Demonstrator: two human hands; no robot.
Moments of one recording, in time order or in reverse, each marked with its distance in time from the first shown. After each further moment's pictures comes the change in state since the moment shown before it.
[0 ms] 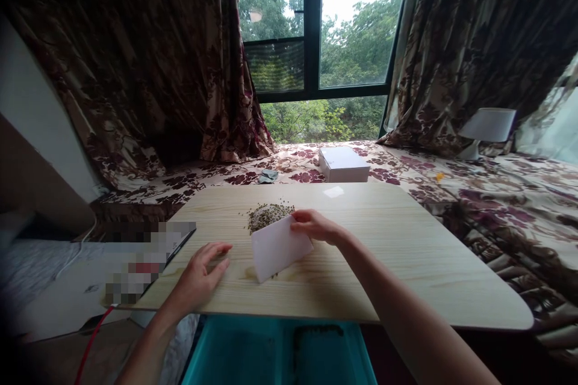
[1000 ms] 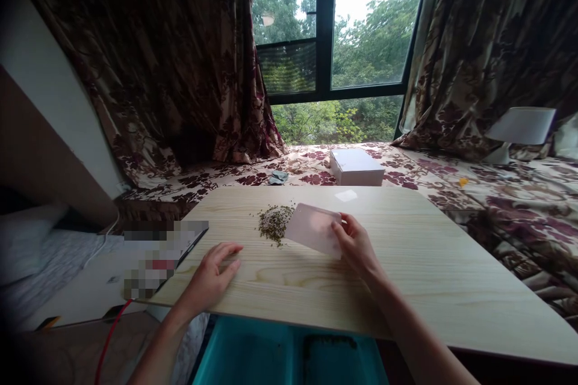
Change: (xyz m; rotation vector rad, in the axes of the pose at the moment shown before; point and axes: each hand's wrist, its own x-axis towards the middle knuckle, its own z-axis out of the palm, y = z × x) left_hand 0.001 0.007 -0.001 0.008 0.003 -0.026; right_hand -0.035 0.038 -0.003 0.175 0.602 -0.107
